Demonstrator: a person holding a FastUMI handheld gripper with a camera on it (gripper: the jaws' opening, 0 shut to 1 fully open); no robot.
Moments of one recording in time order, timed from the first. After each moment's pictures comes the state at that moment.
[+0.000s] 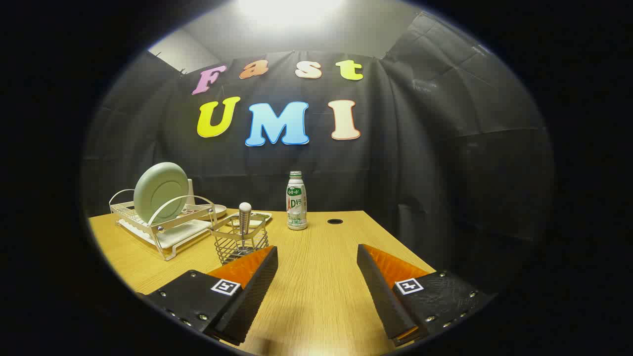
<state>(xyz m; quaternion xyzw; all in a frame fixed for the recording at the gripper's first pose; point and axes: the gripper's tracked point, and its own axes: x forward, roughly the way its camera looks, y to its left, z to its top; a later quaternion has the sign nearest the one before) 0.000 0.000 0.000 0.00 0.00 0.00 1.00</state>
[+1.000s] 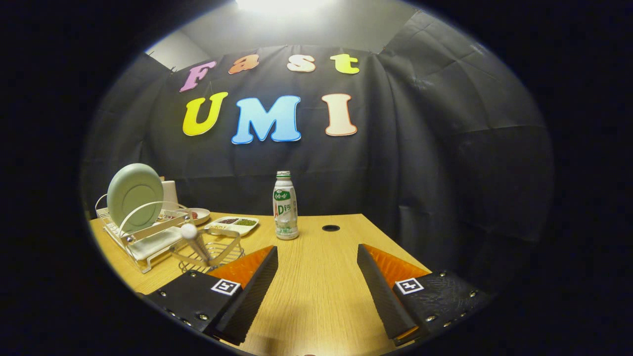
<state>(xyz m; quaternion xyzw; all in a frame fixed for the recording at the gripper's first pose) 0.086 -0.017 0.023 0.00 0.00 -0.03 1.00</state>
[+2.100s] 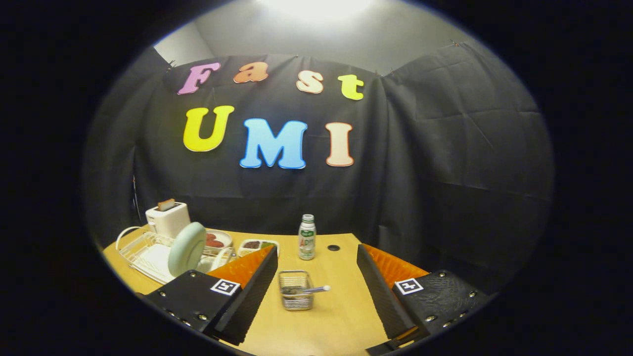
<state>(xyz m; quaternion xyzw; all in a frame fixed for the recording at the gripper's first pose) -0.037 0.160 0.184 -0.01 0.03 -0.08 1.00</state>
